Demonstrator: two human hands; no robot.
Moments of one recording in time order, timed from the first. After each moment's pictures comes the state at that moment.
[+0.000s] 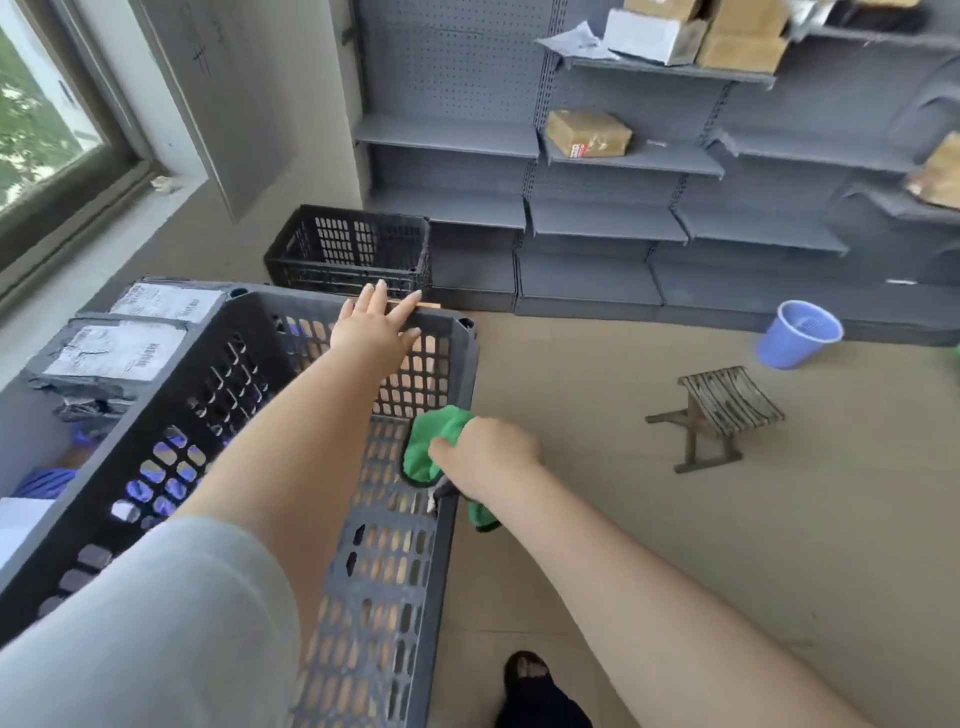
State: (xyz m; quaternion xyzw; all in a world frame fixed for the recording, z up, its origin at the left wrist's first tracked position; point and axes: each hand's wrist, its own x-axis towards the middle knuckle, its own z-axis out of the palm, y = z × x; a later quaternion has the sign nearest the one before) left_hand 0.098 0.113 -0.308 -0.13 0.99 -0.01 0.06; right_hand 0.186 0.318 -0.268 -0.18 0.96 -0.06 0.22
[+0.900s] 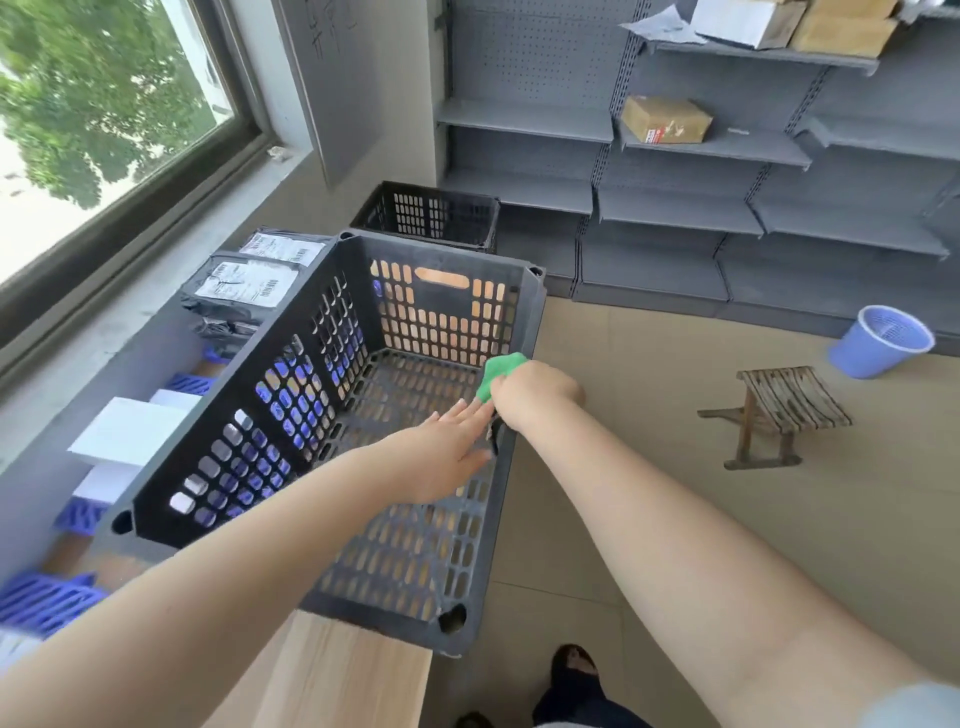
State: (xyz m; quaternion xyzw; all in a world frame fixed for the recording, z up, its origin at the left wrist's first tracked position) left_hand 0.343 0.211 -0.273 0.00 0.95 0.21 0.23; right_hand 0.227 0.300 -0.264 -0.09 0.97 -0.01 0.20
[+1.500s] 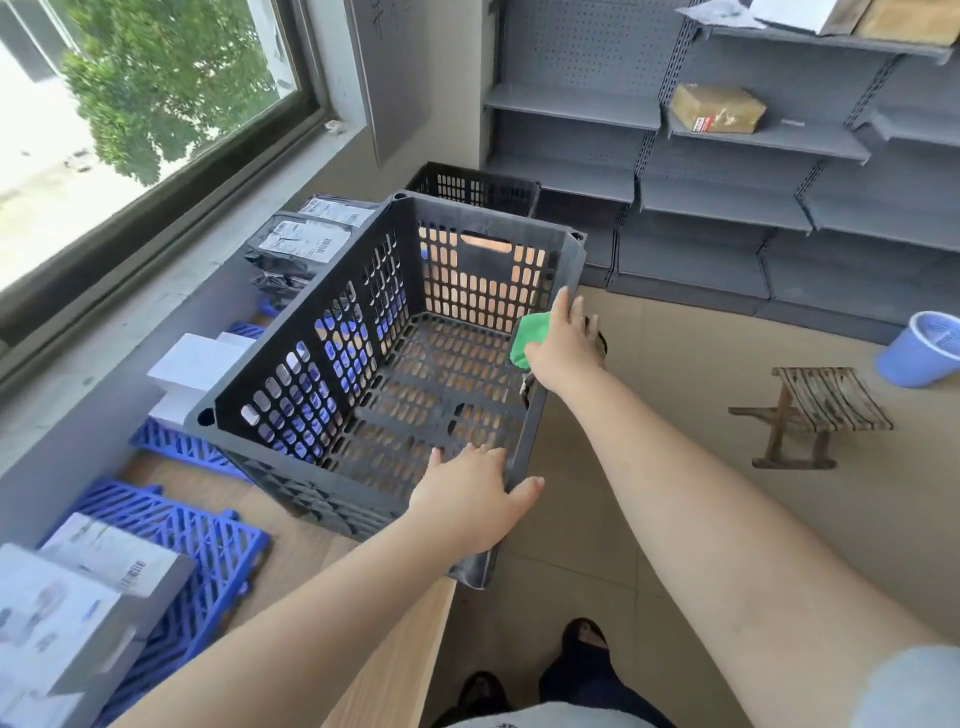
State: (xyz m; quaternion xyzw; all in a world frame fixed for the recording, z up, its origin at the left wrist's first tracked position) left_hand 0.437 0.283 -0.299 -0.18 0.95 0.18 0.20; right_hand 0.243 0.317 -0.295 -0.16 0.96 -0.20 0.13
